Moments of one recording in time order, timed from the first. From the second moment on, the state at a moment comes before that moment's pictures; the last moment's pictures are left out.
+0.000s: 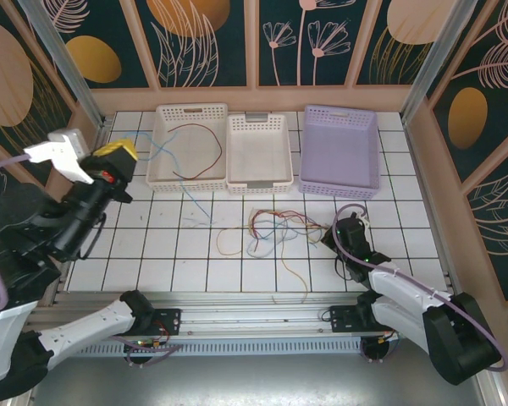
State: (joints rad) left arm -0.79 0.80 1.58 -0.70 -0.41 -0.38; right arm 0.43 0.94 0.17 0.04 0.18 0.96
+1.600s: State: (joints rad) left arm -0.70 1.38 1.62 -0.12 -0.22 -0.16; right arm 0.43 0.78 0.10 0.04 0.13 0.94
